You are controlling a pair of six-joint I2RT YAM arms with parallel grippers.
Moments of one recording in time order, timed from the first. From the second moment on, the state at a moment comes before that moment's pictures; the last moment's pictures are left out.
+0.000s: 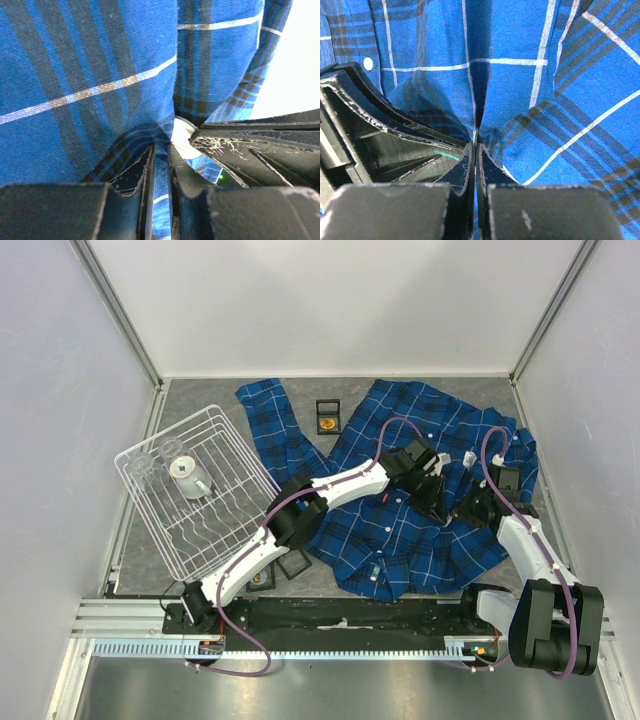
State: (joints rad) left arm -0.98 2.67 2.31 -0.50 0.61 -0.73; right arm -0.13 1.10 0.55 -0.40 -0.14 0.47
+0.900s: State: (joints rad) left arm -0.97 2.73 2.39 -0.50 0.68 -0.83; right arm -0.09 1.08 0.52 -0.35 -0.11 0.49
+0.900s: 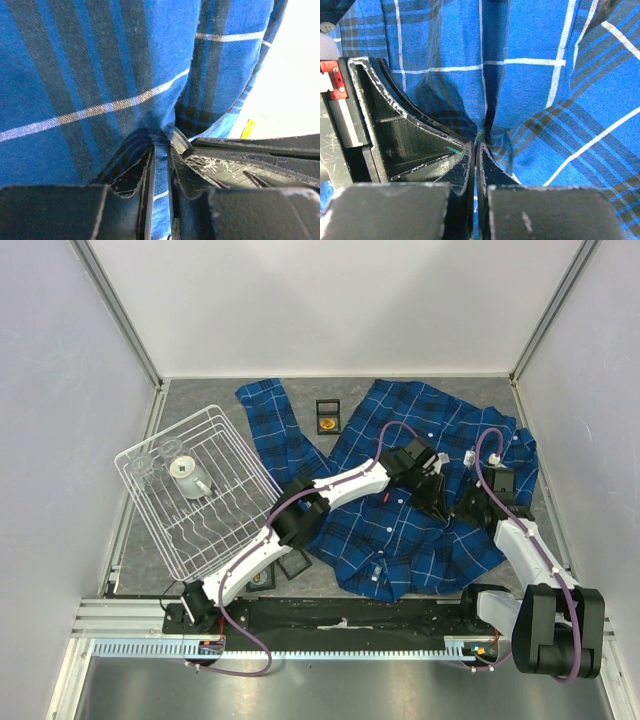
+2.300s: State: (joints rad) left arm -0.97 2.53 2.08 -0.43 0.51 -0.71; right arm -0.02 1.07 0.55 -0.49 0.08 0.59
